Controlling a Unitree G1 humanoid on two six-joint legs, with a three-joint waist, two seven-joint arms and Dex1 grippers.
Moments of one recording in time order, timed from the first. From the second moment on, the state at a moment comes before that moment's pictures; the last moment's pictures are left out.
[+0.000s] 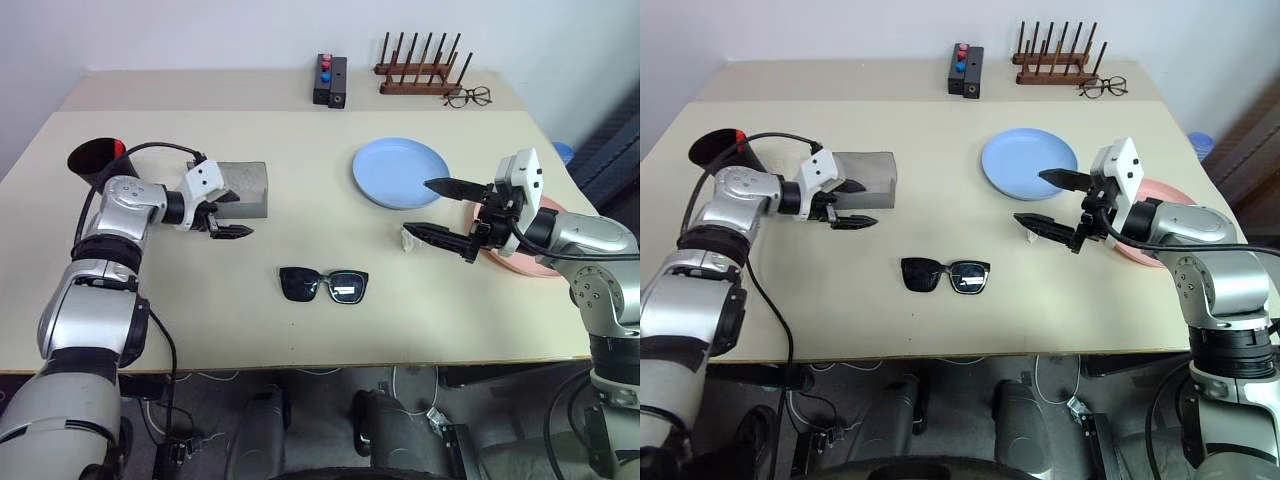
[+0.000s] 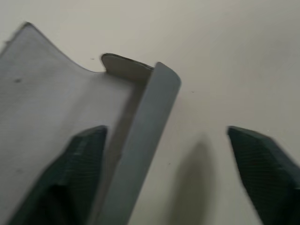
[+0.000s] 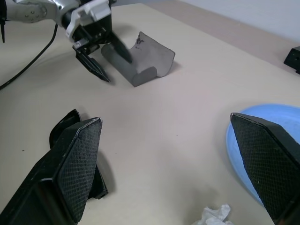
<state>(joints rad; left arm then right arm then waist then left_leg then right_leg) -1.07 0.61 -0.18 1.20 0.06 -0.21 -1.22 -0.43 -0.75 -0.16 -0.17 0.57 0.54 0.98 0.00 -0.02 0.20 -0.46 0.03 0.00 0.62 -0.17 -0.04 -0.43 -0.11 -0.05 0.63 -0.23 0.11</state>
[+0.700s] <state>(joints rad) -1.05 0.68 -0.16 1.03 -0.03 -0.13 -1.58 -0.48 -0.73 -0.12 -0.17 0.56 0.54 0.97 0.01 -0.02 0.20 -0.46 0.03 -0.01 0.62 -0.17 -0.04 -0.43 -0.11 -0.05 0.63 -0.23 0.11</state>
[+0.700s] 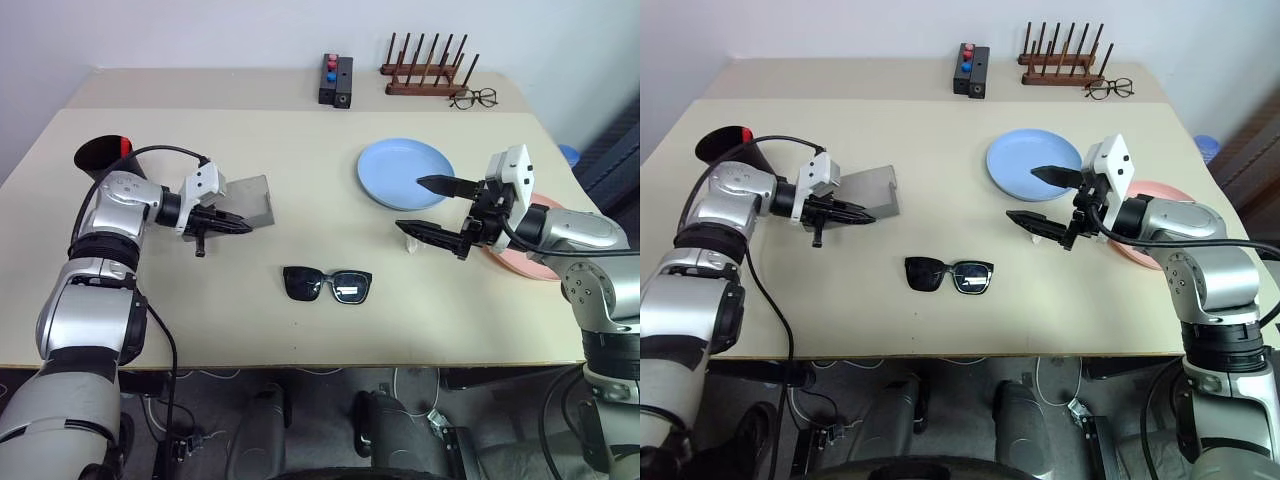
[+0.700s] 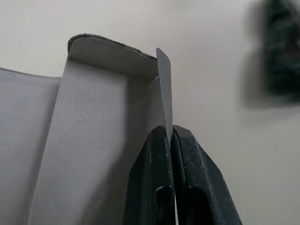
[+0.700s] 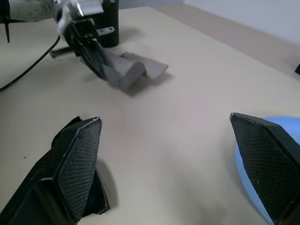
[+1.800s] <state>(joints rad) -0.62 1.02 -0.32 0.25 -0.30 0.09 -1.59 -0.49 -0.72 -0.10 -0.14 0.55 0.52 0.98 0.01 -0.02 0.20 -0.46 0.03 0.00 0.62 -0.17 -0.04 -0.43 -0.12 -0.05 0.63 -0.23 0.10</state>
